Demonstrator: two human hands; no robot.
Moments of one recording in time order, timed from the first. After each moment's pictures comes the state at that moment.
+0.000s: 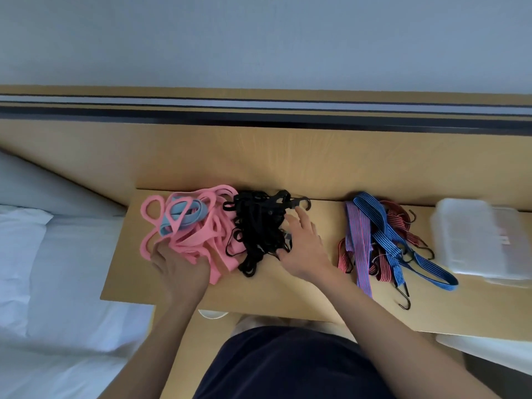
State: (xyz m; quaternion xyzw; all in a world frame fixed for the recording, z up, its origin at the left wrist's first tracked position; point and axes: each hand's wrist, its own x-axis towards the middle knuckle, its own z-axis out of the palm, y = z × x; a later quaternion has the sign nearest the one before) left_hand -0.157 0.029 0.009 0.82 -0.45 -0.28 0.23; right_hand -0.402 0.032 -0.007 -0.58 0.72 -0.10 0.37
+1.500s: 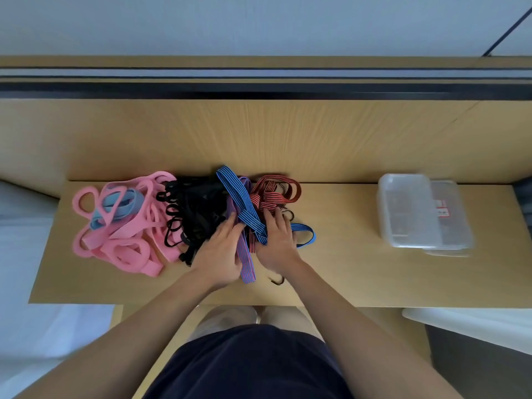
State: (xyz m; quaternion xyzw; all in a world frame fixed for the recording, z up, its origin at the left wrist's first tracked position) left_hand -0.301 0.043 -0.034 0.51 -0.81 -0.29 -0.05; right_hand -0.464 0.069 -0.065 -0.50 0.74 -0.10 0.43
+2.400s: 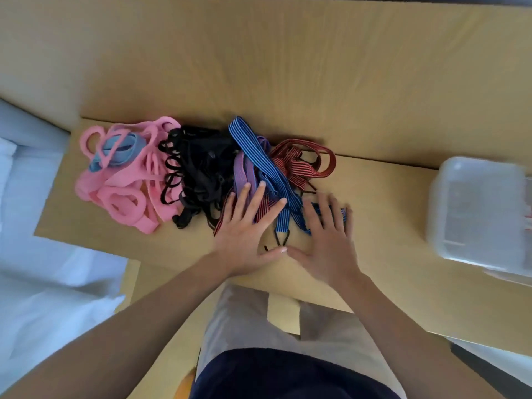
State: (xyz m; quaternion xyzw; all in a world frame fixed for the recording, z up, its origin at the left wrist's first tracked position) left_hand -0.336 0.075 -0.108 0.49 -0.86 -0.09 -0.03; right_hand -0.549 0.118 -0.122 -0.72 0.67 0.01 0.19
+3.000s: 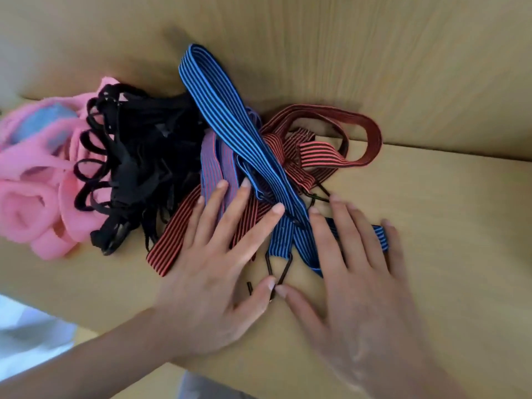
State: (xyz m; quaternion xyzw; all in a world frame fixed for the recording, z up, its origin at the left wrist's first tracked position) left_hand -0.343 0.081 -0.133 0.49 -0.86 -0.09 0.10; right_hand -0.548 0.119 -0.144 -0.75 0.64 -0.09 0.08
